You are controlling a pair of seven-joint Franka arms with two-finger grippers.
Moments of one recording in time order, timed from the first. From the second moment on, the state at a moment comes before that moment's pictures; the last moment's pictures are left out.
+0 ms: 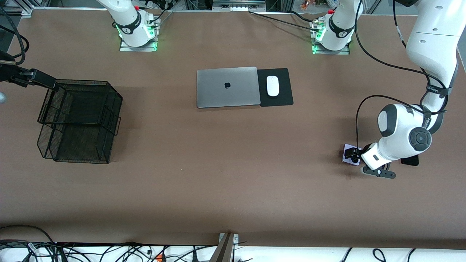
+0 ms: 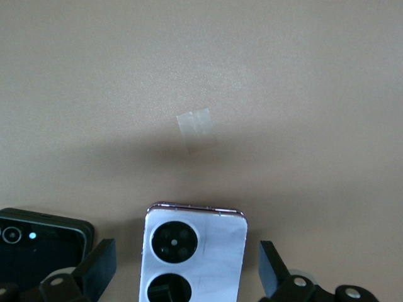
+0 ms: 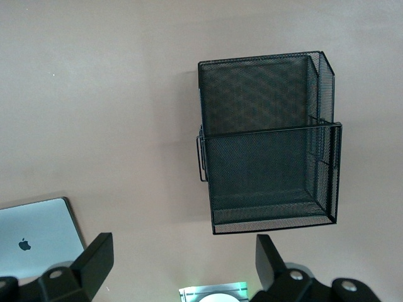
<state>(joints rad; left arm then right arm) 0.25 0.66 -0.23 -1.76 0.11 2.38 0.14 0.06 0.10 -0.09 -1.45 0.01 1.43 0.11</state>
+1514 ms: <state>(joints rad) 0.27 0.65 -0.22 -1.88 0.11 2.53 0.09 0.06 0.10 -0.09 -1.45 0.01 1.43 0.11</state>
